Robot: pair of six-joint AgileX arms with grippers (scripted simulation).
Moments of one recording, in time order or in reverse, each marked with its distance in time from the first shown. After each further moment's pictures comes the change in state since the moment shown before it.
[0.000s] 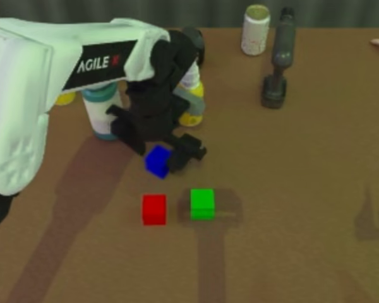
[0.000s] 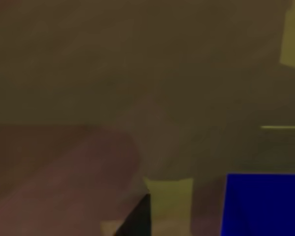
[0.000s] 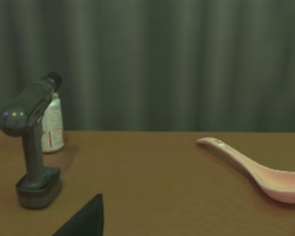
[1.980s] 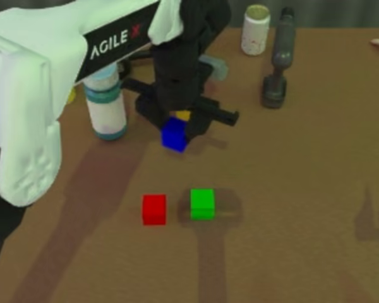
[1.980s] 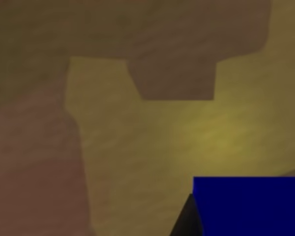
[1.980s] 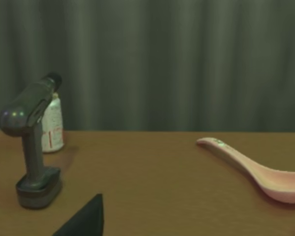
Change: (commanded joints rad) left arm -0.088 -0.028 0.315 -0.317 -0.004 -0.221; right arm 0.000 0.000 0.000 0.000 0.000 0.000
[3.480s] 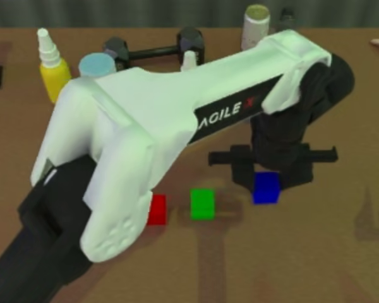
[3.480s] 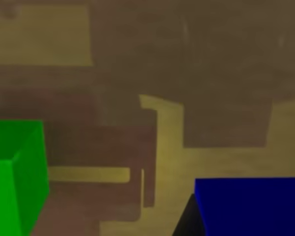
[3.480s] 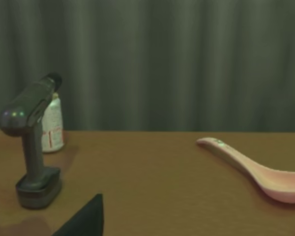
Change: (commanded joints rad) left arm -0.304 0.156 0.170 -0.022 -0.025 -0.771; right arm 0.000 0.000 0.000 0.000 0.000 0.000
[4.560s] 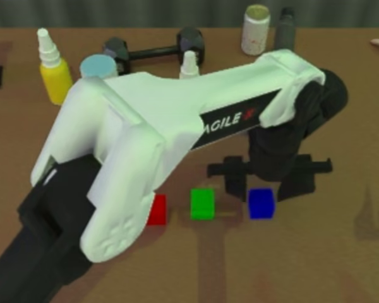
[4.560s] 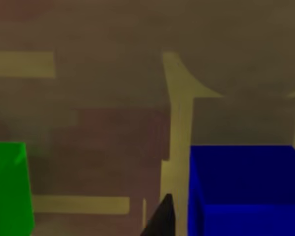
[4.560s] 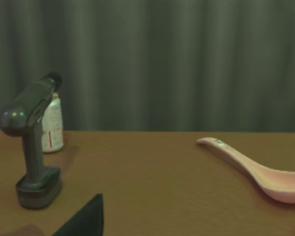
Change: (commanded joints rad) left arm -0.001 -0.002 -0.097 0.096 -0.002 -0.002; right arm 0.000 0.000 0.000 0.000 0.000 0.000
